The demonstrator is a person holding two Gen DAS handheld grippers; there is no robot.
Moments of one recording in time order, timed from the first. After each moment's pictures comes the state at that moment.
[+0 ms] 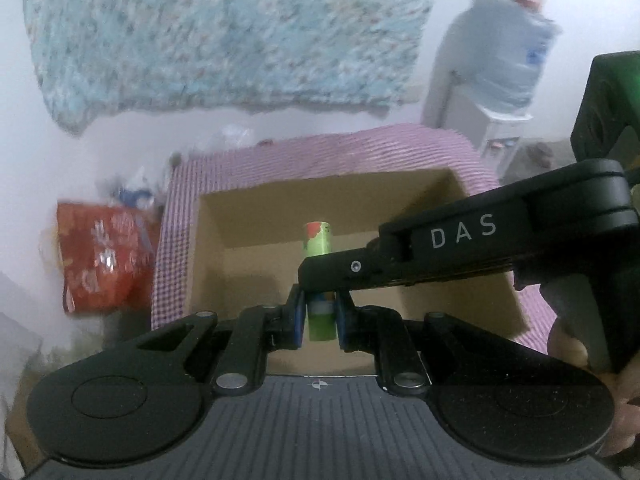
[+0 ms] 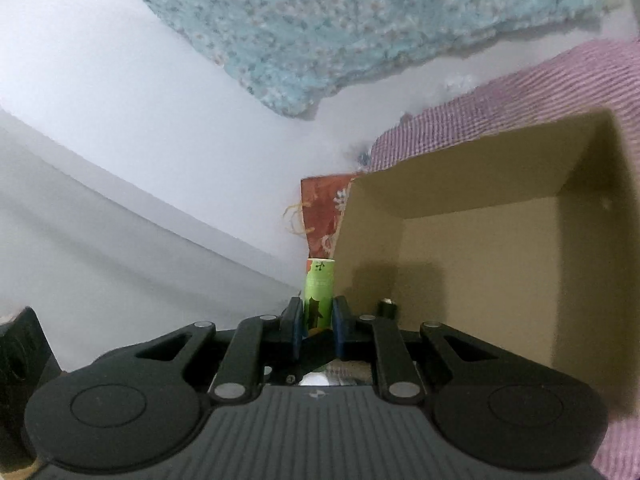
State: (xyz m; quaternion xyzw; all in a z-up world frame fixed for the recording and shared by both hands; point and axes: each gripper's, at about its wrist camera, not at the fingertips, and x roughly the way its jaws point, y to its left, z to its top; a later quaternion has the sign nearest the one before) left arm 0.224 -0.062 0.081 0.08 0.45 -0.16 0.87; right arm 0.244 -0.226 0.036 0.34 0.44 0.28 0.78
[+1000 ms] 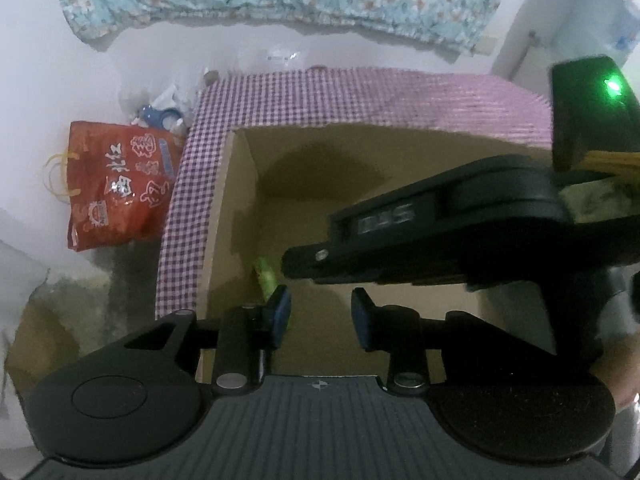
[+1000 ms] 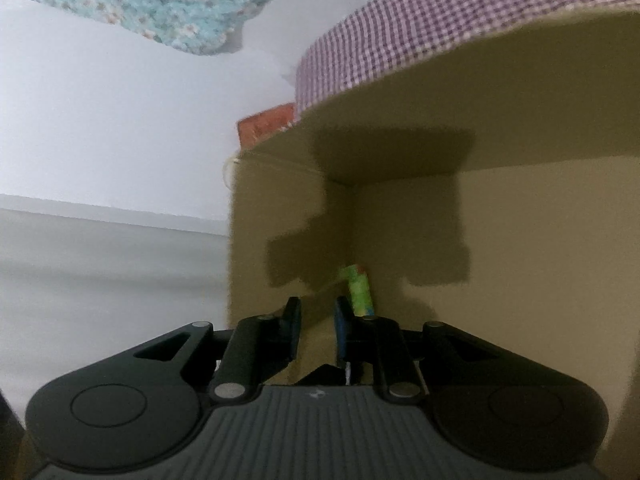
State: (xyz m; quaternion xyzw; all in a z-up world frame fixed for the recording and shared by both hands) left arm 0.277 -0.043 0.037 0.05 0.54 -0.08 0.83; right arm 0.354 -0.169 -0.070 0.37 0.56 0.26 0.69
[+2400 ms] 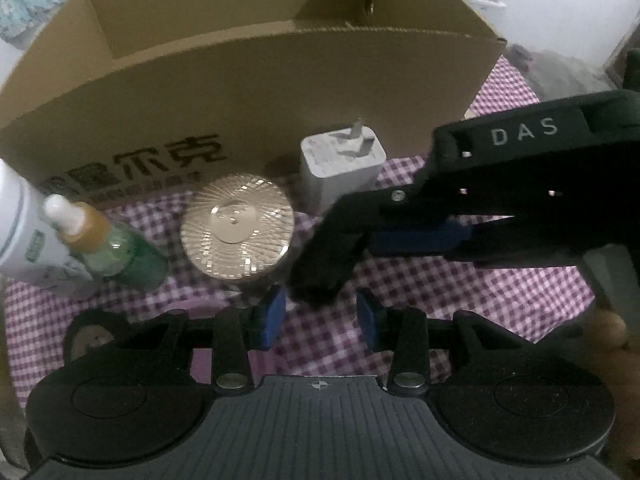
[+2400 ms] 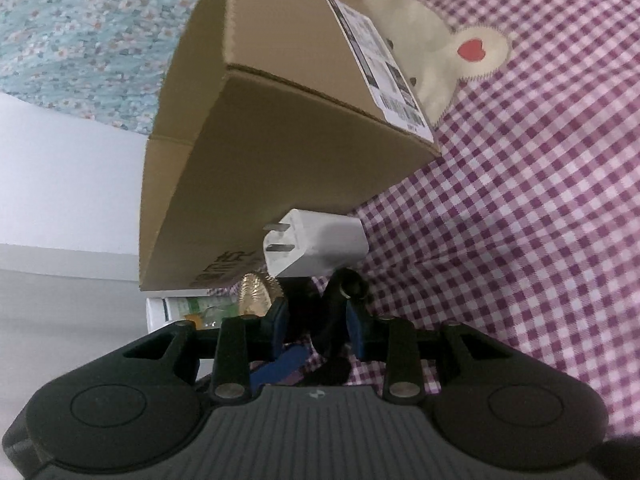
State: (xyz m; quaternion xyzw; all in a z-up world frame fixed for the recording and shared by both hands) left arm 0.129 -0.122 -0.079 0.09 0.55 -0.19 0.81; right arm 0.126 -0.295 -0.148 0.48 0.50 0.14 0.71
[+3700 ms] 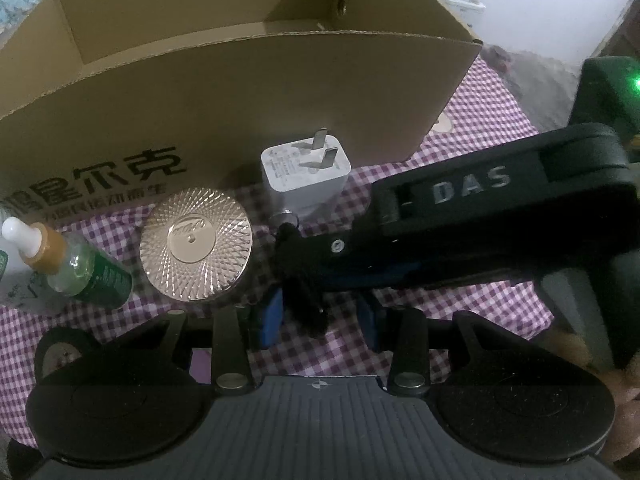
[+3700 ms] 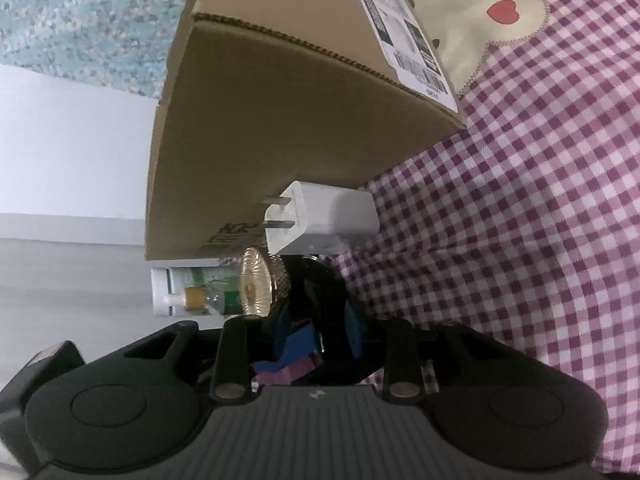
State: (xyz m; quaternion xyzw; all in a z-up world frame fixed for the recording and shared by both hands) left arm 0.126 -0.126 -0.077 0.08 0.54 -0.23 0.80; right arm 0.135 -0.289 -0.159 0.47 0.52 0.21 0.68
